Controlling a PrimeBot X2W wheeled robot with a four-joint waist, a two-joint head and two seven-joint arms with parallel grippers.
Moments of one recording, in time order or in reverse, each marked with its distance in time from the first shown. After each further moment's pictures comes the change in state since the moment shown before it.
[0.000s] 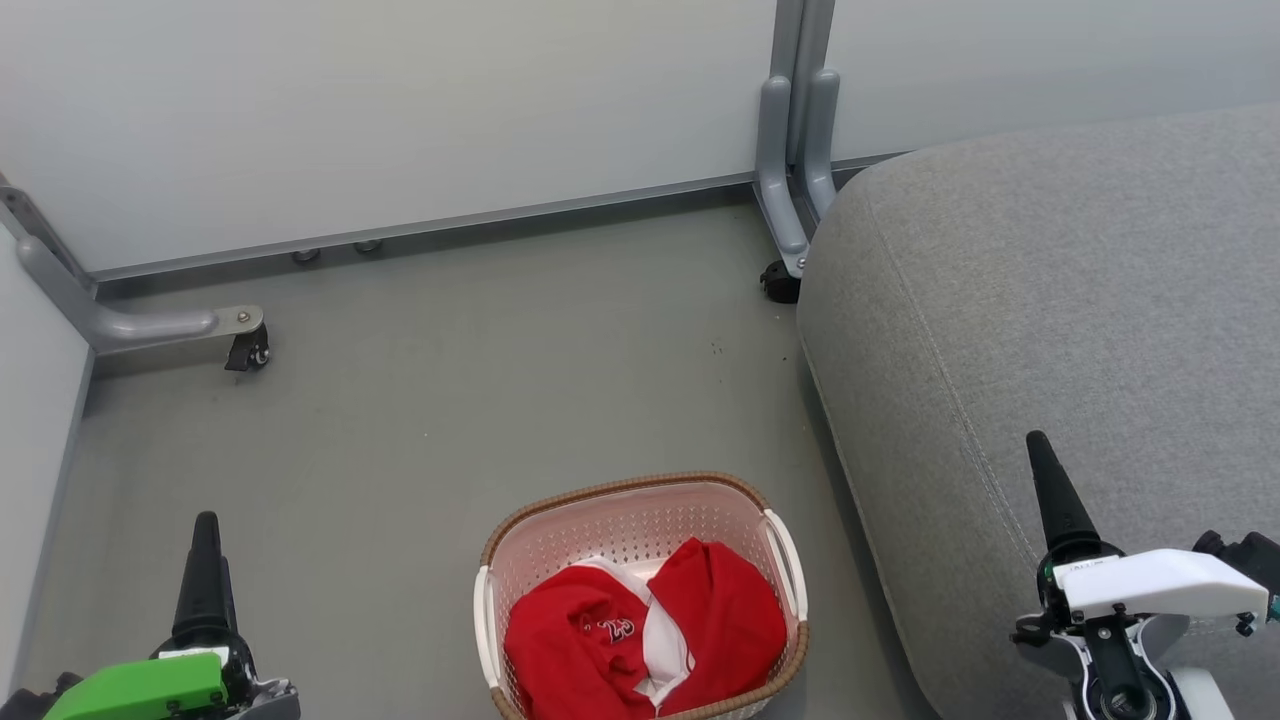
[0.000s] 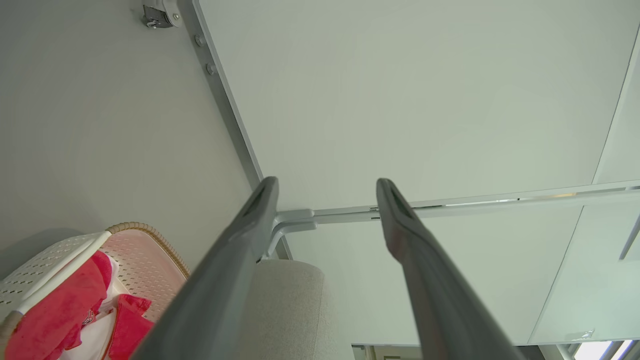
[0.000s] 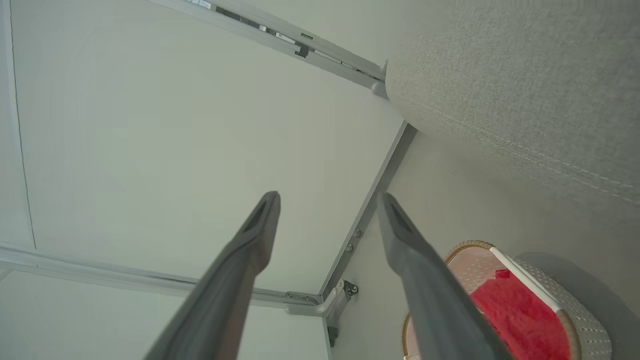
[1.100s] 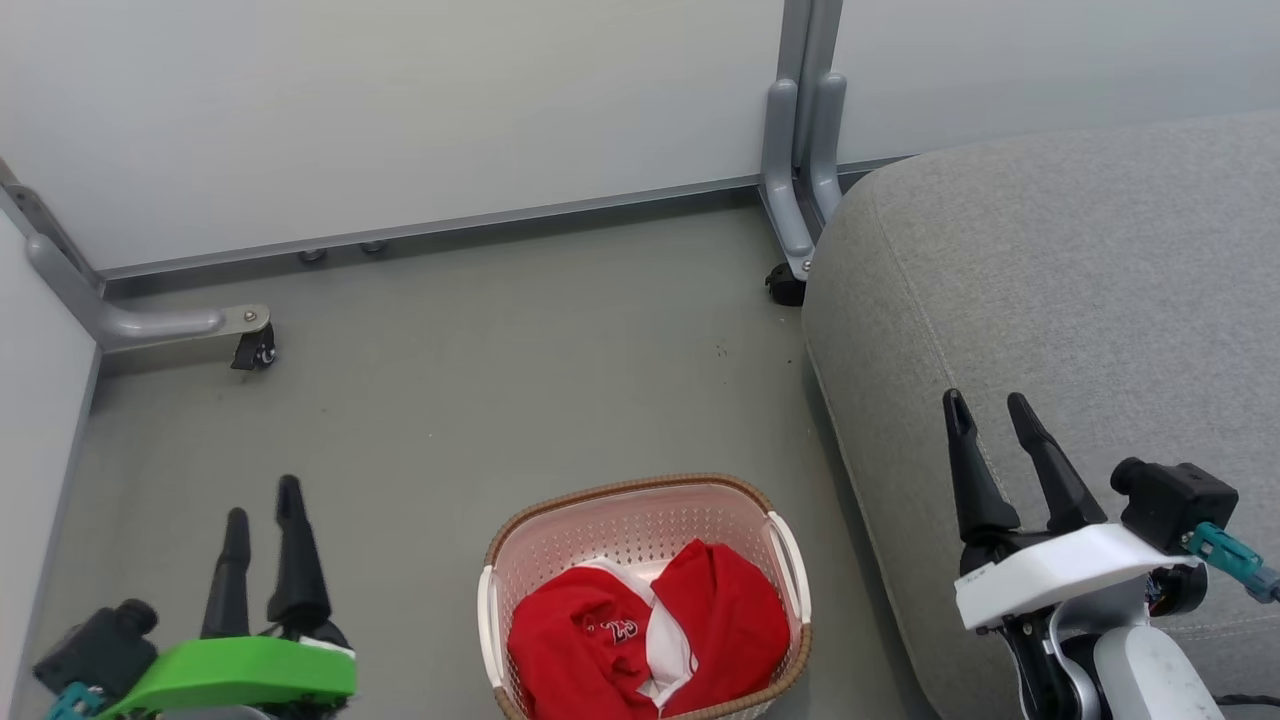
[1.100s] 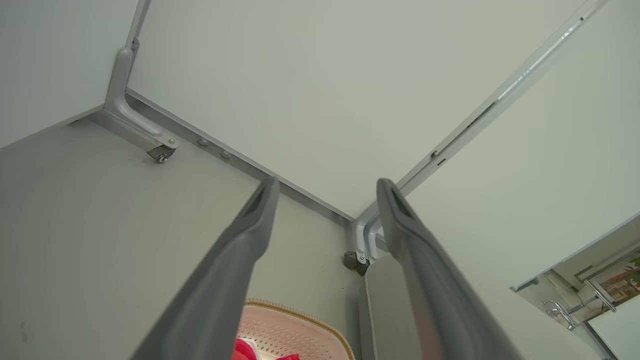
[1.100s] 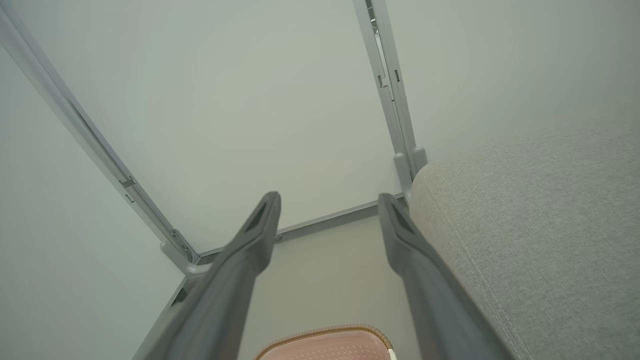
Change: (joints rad) left arm 0.062 0.002 -0.129 -0.193 0.692 0.074 -0.108; right arm -0.008 -0.038 0.142 -0.139 -0.774 0.000 -0.109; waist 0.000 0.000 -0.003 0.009
